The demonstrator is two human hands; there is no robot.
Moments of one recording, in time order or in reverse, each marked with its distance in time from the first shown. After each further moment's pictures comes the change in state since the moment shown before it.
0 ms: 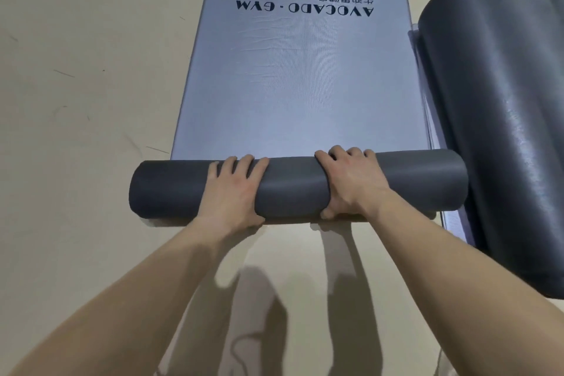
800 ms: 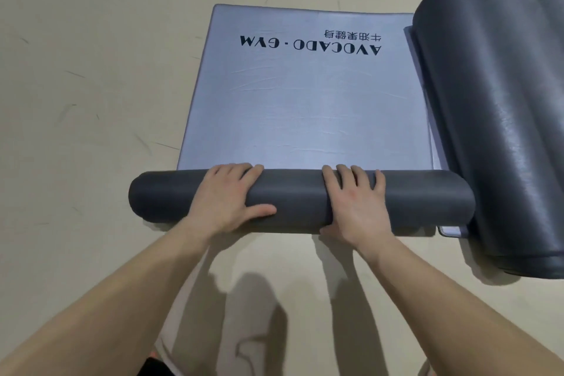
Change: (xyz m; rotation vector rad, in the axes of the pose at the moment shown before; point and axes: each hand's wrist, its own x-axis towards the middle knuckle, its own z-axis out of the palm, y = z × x) left_hand -0.032 -0.015 -0.006 -0.104 0.058 0.071; right_hand -0.070 -0.028 0.037 0.033 0.144 0.118
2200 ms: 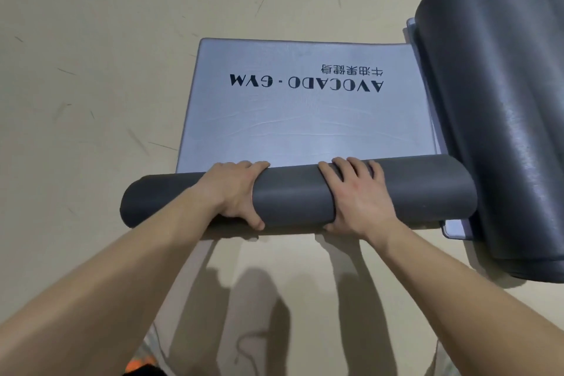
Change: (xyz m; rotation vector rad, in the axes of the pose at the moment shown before) left_hand 0.036 0.004 -0.029 -0.069 -0.394 -0.030; right_hand 0.017 0.017 0.009 -0.025 0.076 -0.122
